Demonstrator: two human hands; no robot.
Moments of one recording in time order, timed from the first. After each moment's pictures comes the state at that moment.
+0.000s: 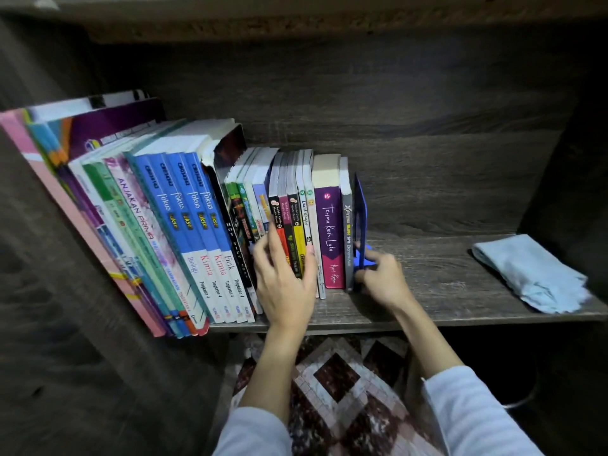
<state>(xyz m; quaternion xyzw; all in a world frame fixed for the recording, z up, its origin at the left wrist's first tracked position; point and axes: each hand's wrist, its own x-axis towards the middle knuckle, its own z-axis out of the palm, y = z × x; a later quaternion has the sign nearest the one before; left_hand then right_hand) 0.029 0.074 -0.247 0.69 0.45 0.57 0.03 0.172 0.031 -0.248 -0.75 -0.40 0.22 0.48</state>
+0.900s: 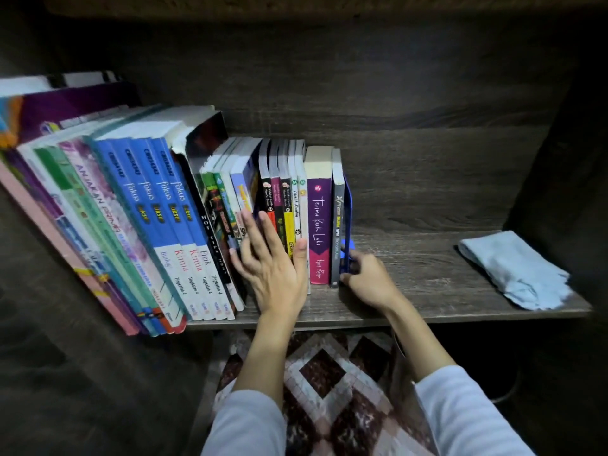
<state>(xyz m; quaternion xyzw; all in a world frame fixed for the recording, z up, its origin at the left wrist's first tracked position) 0.053 0.092 -0.269 0.70 0.47 0.53 -0.01 0.188 0.032 -0.260 -0.76 -0.47 0.23 0.38</state>
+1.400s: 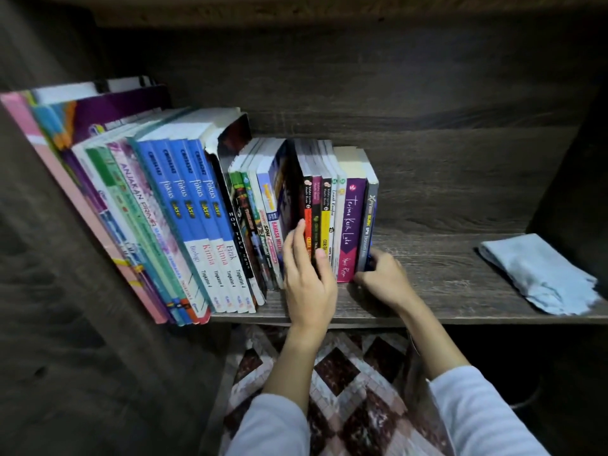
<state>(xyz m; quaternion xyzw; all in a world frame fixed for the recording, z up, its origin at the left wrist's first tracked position) 0.052 0.058 -0.259 0.69 0.41 0.58 0.16 0.175 0.027 -0.250 -0.78 -0.44 0.22 0.38</state>
